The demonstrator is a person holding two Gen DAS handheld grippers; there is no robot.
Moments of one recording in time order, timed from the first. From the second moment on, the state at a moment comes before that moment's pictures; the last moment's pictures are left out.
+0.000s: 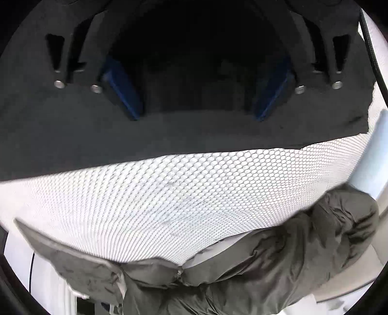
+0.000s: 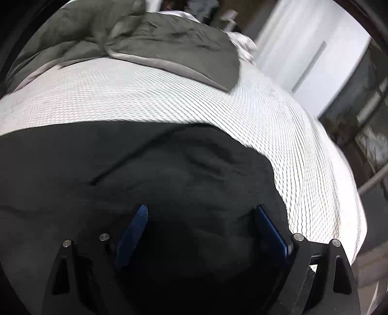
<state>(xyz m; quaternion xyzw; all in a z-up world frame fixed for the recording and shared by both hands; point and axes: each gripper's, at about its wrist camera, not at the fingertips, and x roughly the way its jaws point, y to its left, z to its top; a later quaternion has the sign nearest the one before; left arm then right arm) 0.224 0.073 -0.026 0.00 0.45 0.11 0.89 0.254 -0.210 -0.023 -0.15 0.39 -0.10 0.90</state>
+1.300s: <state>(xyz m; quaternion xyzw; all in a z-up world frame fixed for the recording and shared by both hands) 0.136 0.135 -0.042 -0.02 0.48 0.14 0.87 0.190 -0.118 -0.053 -0.22 0.40 0.09 0.88</state>
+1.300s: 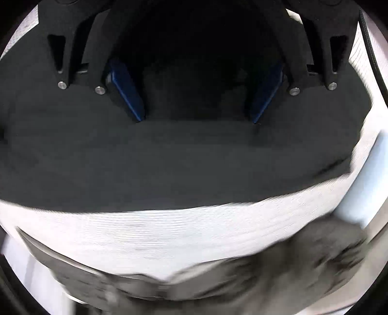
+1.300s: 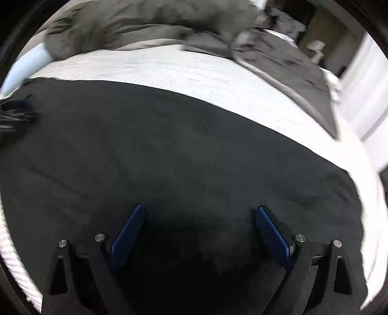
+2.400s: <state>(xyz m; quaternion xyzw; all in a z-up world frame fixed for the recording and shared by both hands) 0.111 0.021 -0.041 0.03 0.47 -0.06 0.88 0.105 -0.290 -0.019 -0.15 0.35 -0.06 0.92</state>
